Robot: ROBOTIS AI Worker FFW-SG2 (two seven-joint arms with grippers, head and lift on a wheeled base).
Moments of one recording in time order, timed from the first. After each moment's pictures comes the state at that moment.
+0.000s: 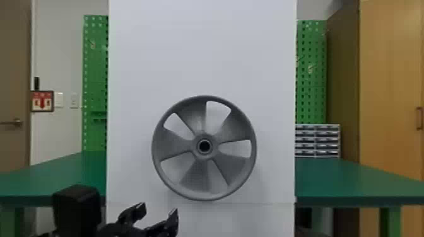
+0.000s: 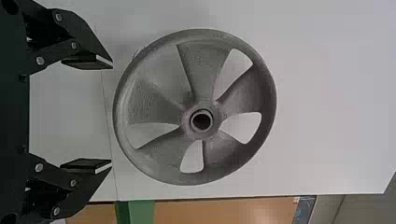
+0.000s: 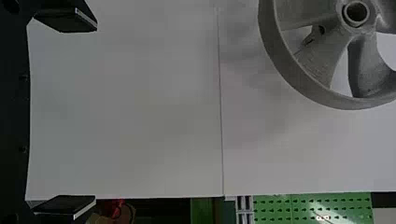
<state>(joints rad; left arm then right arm) -0.18 0.12 -0.09 -2.34 0.29 0.74 -0.11 -0.01 -0.07 0.21 -1.72 -0.09 0.03 -0.10</state>
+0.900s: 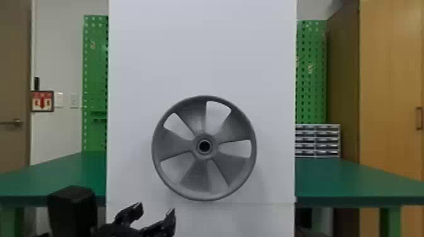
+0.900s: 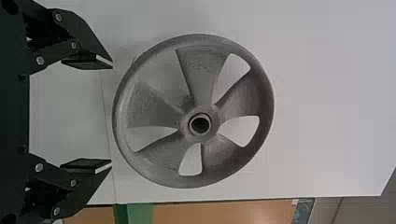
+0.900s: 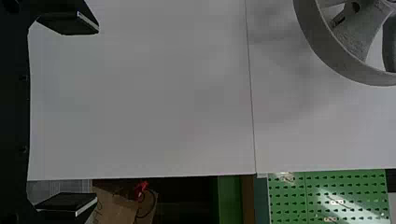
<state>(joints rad) -0.17 0.12 -0.08 -2.35 0.28 0.73 -0.11 0.03 -0.07 0.18 -1.59 -0.11 -0.11 -0.10</state>
